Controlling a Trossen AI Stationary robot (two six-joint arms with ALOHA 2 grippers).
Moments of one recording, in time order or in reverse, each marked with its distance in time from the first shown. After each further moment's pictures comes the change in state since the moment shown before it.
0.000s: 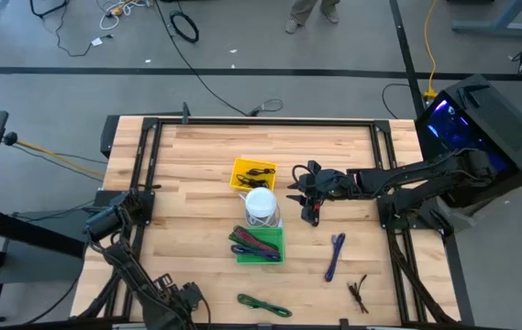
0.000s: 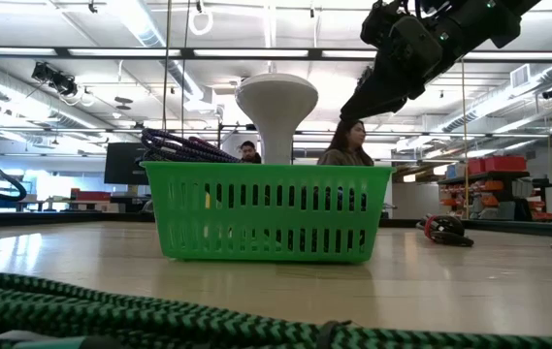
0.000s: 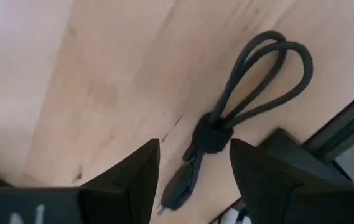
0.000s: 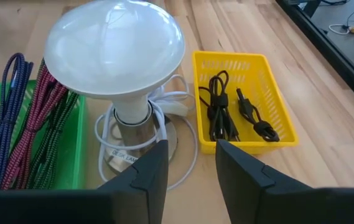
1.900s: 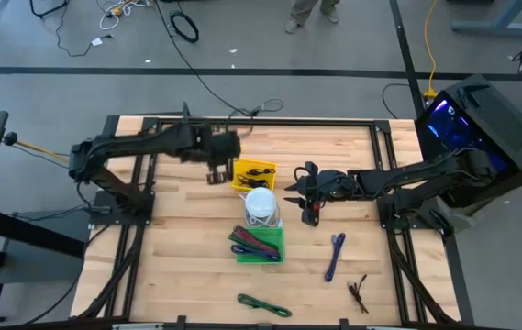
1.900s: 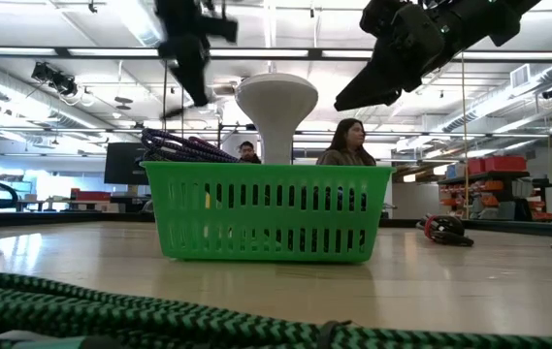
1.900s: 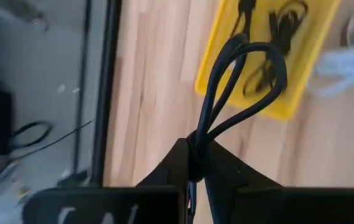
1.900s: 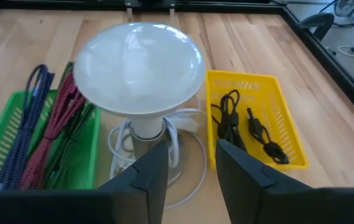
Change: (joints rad) left arm 1.161 -0.553 -0.108 0.020 -0.472 1.684; right arm 0.018 0.000 -0.001 0.058 -0.026 -0.045
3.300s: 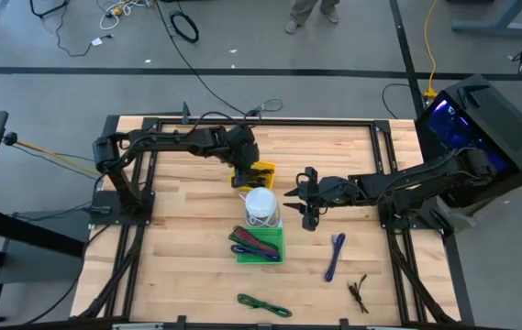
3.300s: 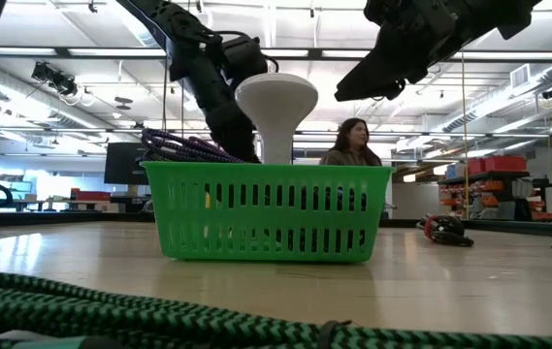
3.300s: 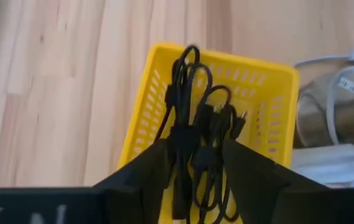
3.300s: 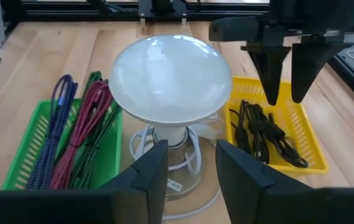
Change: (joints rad) left arm 0.184 0.209 -0.250 0.670 0.540 0.141; right arm 0.063 0.000 0.000 0.026 0.037 0.041
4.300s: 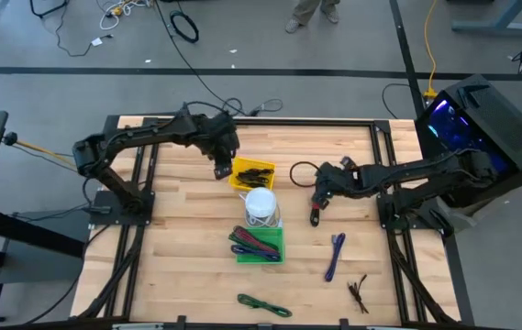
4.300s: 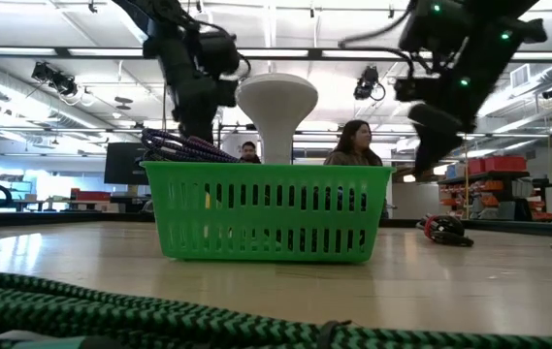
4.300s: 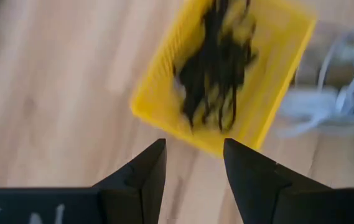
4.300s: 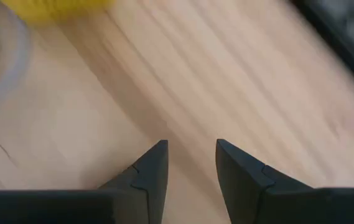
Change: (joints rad) left arm 0.108 -0.163 -0.005 -0.322 0.008 -0.154; right arm -0.141 -0.015 0.001 -0.685 0.290 0.467
